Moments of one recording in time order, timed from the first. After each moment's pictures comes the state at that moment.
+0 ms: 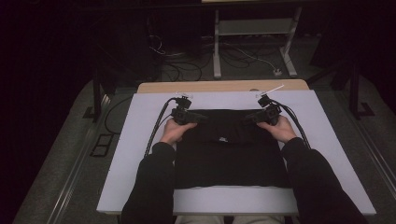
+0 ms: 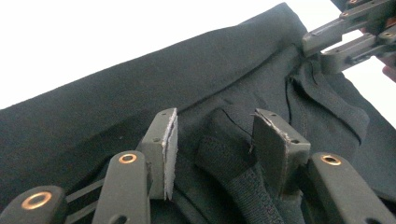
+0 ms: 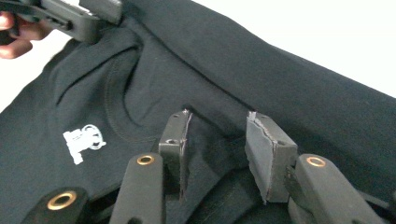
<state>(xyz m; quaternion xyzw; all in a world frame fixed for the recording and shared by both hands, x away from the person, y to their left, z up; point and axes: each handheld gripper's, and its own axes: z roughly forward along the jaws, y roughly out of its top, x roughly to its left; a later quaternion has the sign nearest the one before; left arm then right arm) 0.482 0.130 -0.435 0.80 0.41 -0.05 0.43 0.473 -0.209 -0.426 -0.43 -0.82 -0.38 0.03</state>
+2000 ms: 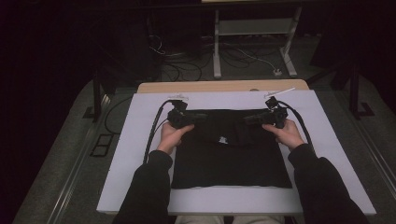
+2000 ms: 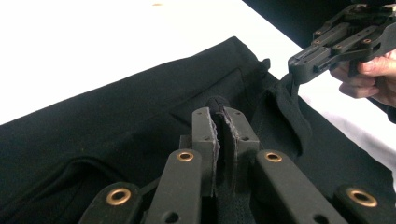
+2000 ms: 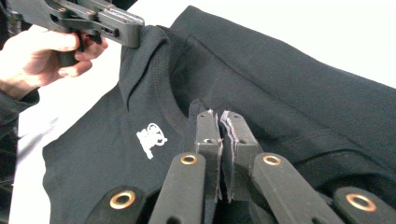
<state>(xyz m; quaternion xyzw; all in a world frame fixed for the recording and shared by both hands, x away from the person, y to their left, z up) 0.444 0.138 -0.410 0.78 0.37 -0.02 0.50 0.446 -0.223 -0.410 -0.39 -0.80 -0.46 0.07</state>
